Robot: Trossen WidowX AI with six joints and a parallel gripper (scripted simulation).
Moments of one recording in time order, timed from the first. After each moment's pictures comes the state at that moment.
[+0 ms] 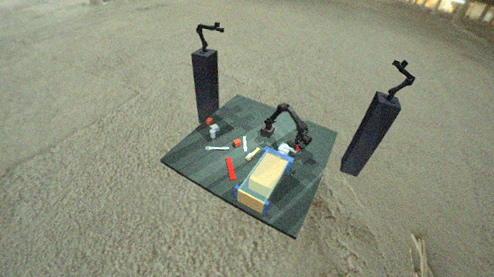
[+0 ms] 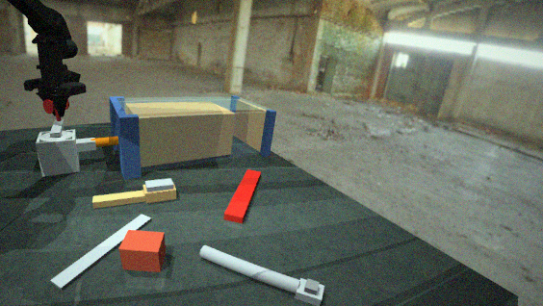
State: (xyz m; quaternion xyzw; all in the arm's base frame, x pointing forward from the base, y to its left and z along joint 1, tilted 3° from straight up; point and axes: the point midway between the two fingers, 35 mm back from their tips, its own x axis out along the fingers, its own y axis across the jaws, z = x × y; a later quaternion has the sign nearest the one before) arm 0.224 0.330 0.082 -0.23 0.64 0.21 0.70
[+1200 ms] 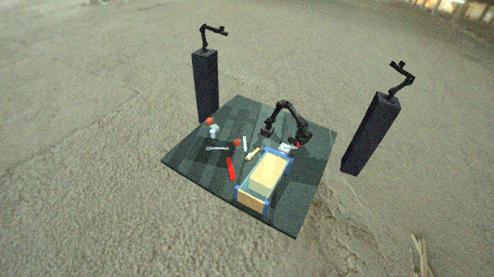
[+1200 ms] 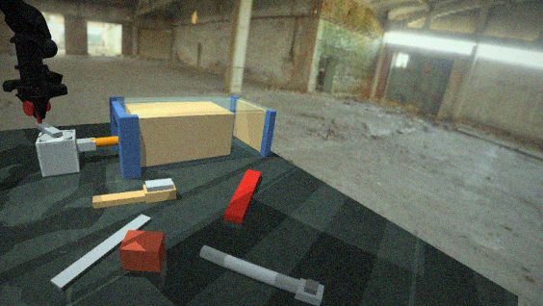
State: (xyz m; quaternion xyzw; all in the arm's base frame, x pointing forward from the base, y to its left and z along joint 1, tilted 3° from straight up) arm 0.174 0.324 0.079 -0.23 0.64 0.22 0.70
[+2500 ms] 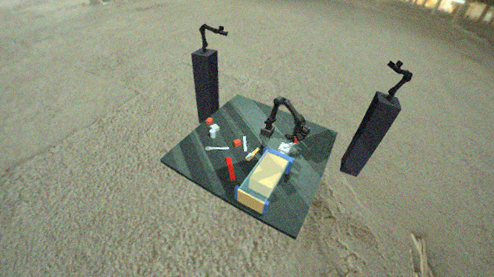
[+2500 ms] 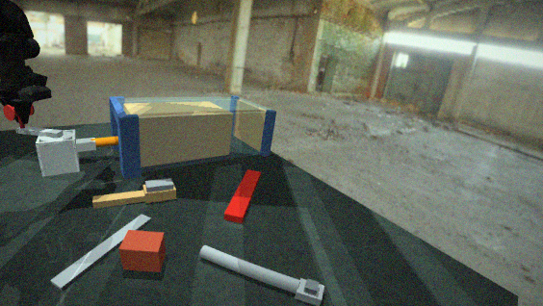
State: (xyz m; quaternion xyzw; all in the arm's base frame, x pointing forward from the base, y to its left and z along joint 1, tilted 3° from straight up) arm 0.133 0.294 0.076 -0.23 0.65 0.22 0.69
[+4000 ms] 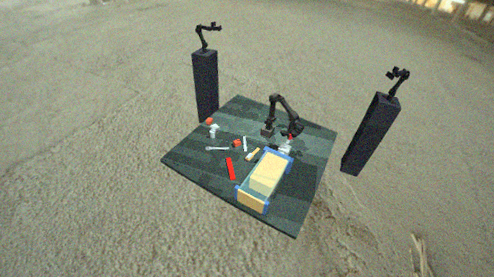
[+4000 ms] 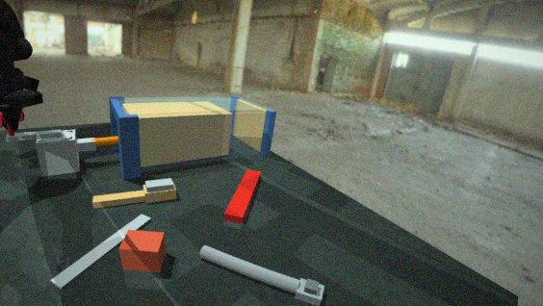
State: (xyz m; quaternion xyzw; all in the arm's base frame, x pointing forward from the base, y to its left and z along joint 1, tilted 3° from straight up) arm 0.112 0.240 0.075 -0.23 0.65 0.23 0.69
